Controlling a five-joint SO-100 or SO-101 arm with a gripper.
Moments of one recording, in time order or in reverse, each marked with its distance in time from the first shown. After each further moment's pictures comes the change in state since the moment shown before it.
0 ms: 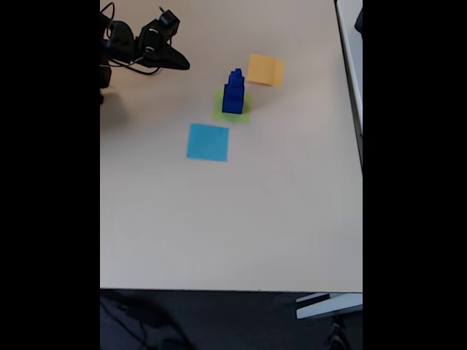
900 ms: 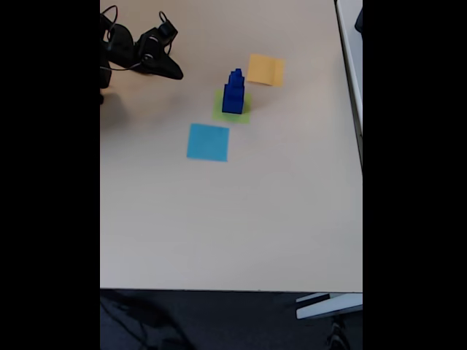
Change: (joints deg) arm 1.0 -1.6 0.0 6.4 -2.9
